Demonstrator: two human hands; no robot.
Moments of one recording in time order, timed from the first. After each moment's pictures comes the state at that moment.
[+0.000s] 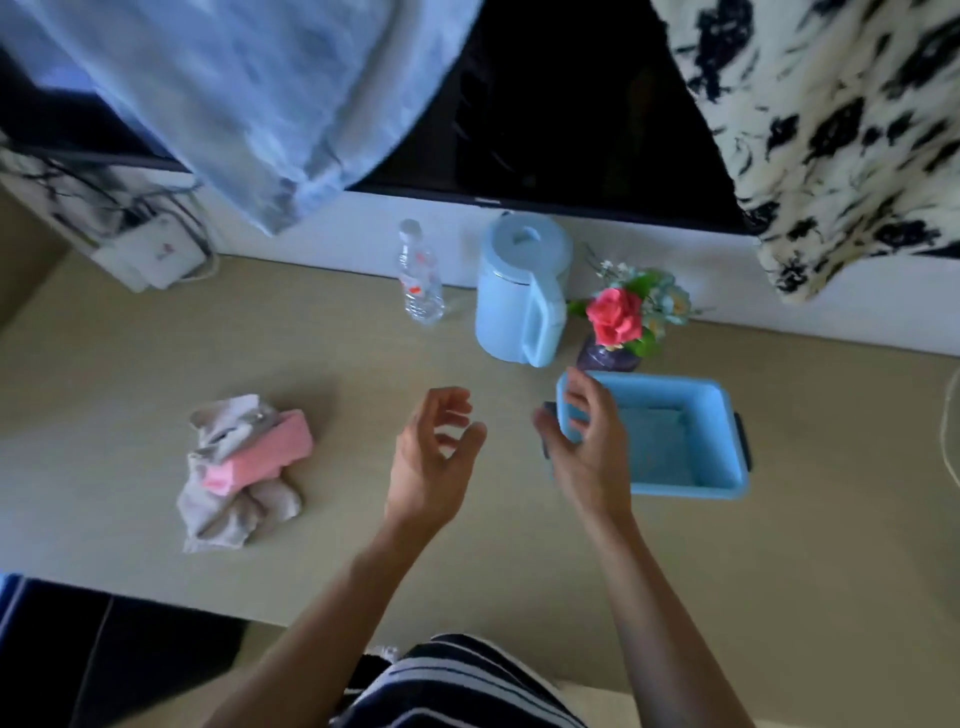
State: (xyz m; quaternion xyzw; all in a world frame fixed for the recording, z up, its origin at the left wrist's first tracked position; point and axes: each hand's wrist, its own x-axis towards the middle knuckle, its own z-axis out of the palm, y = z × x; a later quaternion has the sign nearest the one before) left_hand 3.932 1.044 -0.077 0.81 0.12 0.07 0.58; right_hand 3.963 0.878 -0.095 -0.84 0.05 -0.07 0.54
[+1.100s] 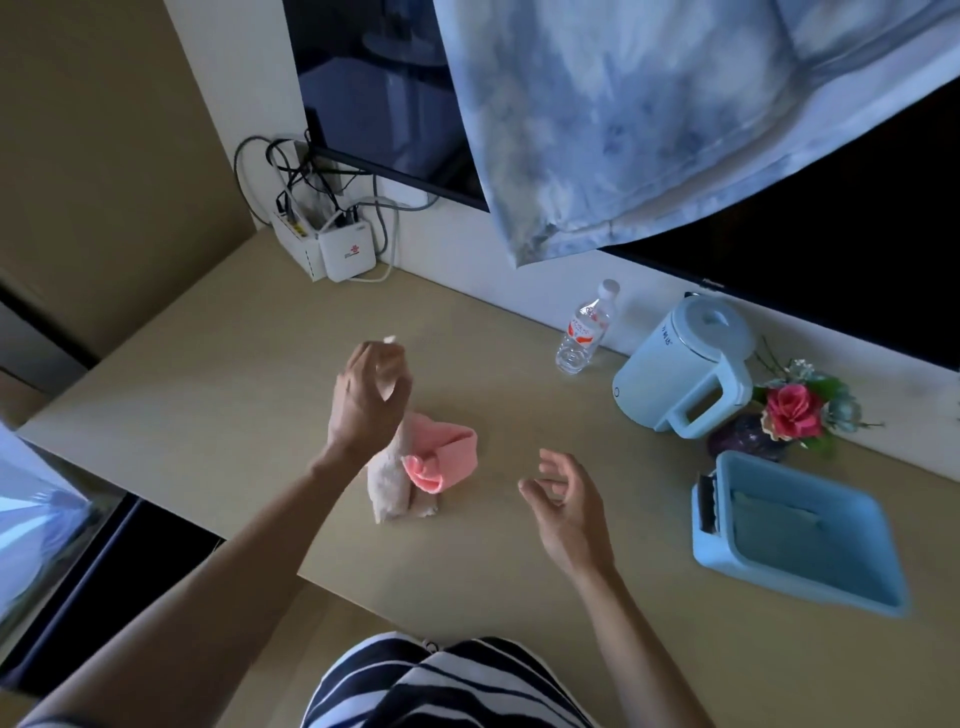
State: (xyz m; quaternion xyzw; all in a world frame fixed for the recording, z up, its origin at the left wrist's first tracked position) left_hand 3.930 1.364 -0.105 0.88 0.14 0.26 0.38; right_hand 3.907 1.094 -0.117 -0.85 -0.01 0.10 0.52
